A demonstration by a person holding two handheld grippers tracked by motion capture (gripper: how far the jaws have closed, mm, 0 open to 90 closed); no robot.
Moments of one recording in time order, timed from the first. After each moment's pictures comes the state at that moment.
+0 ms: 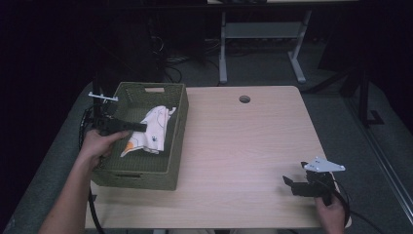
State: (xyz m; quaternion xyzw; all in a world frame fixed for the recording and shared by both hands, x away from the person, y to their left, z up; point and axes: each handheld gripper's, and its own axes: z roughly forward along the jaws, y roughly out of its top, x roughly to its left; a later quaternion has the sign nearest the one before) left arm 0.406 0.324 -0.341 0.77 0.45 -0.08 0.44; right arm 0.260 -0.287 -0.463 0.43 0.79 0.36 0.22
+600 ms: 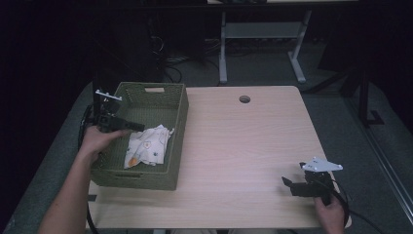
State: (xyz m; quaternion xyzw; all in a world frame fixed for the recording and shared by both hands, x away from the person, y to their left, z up) left arm 0.425 0.325 -0.351 0.80 0.47 -0.05 0.36; right arm 0.262 -0.285 -0.465 0.43 0.80 0.36 0.22
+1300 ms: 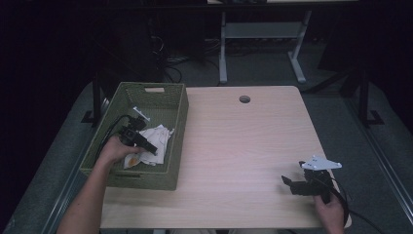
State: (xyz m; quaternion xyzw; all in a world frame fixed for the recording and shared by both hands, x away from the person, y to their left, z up) left arm 0.426 0.273 -0.412 0.87 0.46 -0.08 0.19; right arm 0.267 -0.285 -0.466 0.42 0.81 0.36 0.21
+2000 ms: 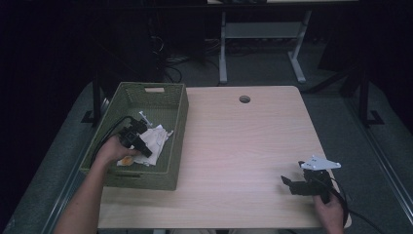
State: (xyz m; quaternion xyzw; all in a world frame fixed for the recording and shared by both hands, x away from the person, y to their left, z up) left arm 0.423 0.269 -0.413 0.90 0.42 -0.04 0.10; right arm 0.268 -0.284 -0.466 0.42 0.81 0.36 0.21
